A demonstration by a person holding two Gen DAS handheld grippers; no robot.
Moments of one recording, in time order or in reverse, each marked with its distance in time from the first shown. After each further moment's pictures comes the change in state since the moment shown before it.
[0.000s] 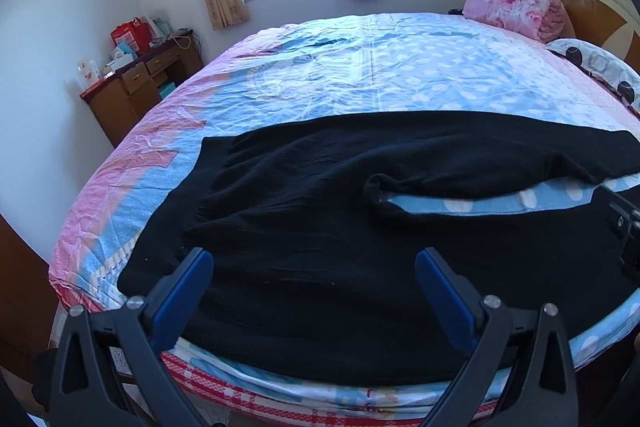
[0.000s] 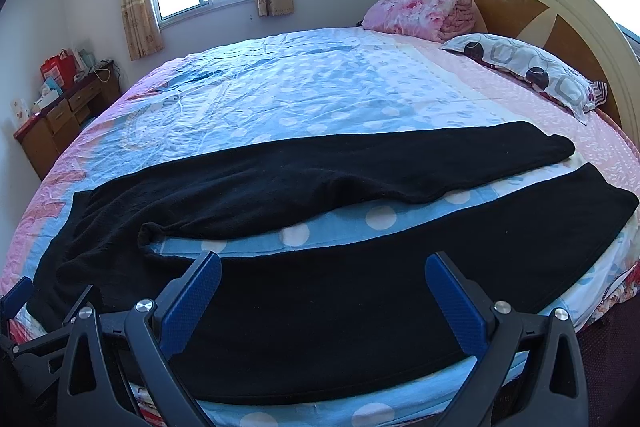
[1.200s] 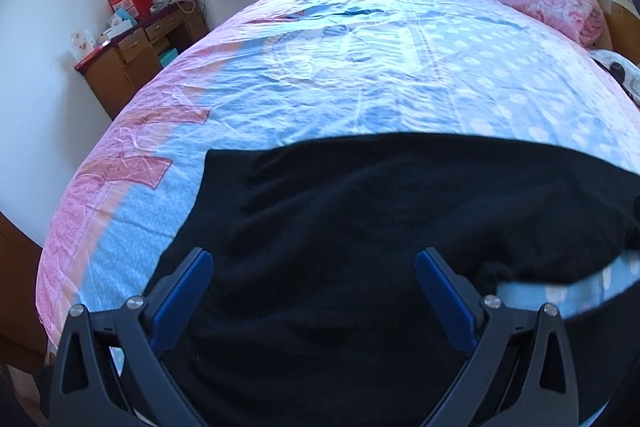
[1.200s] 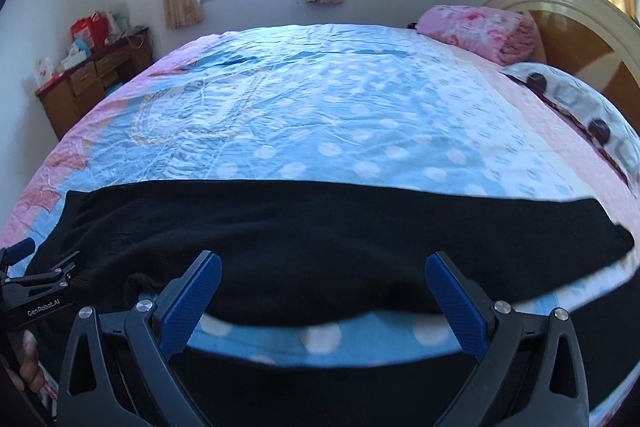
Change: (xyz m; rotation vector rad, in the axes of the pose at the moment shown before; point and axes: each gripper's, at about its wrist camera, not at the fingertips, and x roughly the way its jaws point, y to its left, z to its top) left arm 0.119 0.060 0.076 -0.058 0.142 0.015; right arm 0.090 0.039 0.079 -0.180 0.039 0.099
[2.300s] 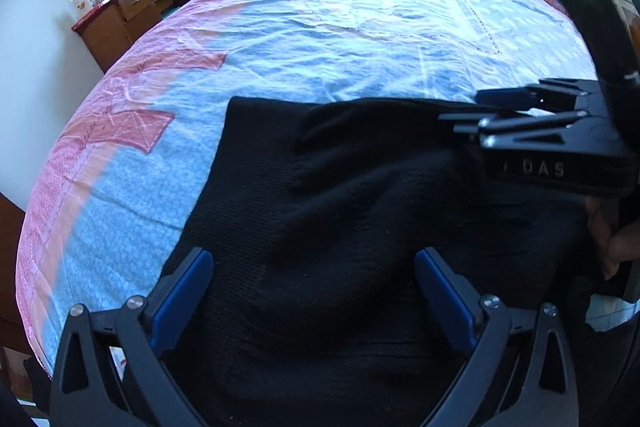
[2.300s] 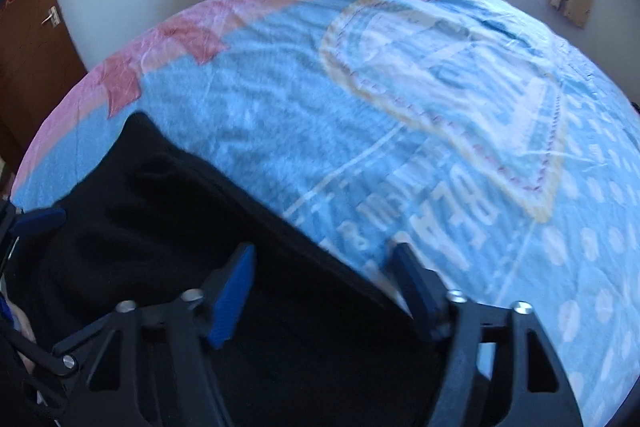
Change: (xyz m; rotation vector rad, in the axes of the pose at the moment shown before) left arm 0.066 0.046 -0.006 -0.054 0.122 -0.018; right arm 0.177 0.219 0.058 -0.574 0.206 0.524
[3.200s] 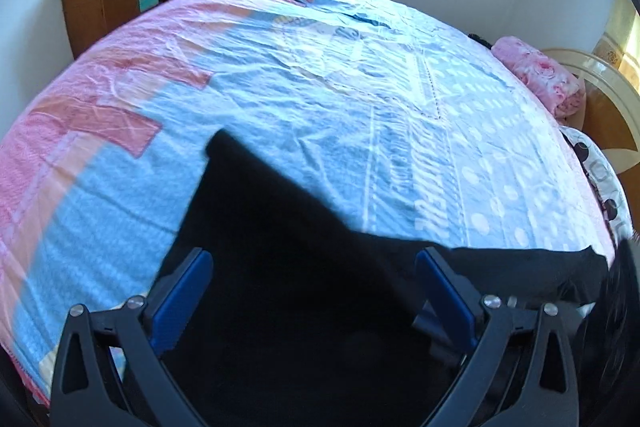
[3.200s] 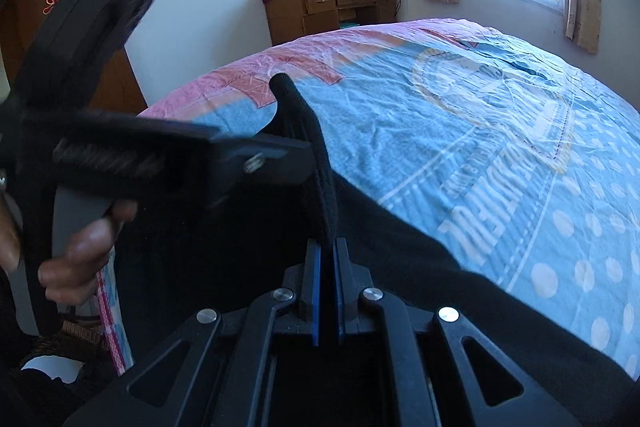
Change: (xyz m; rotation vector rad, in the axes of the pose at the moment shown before) left arm -0.046 0.033 0.015 -0.160 -0.037 -0.313; right arm -0.095 0.104 -0.088 -0.029 -0.197 0.105
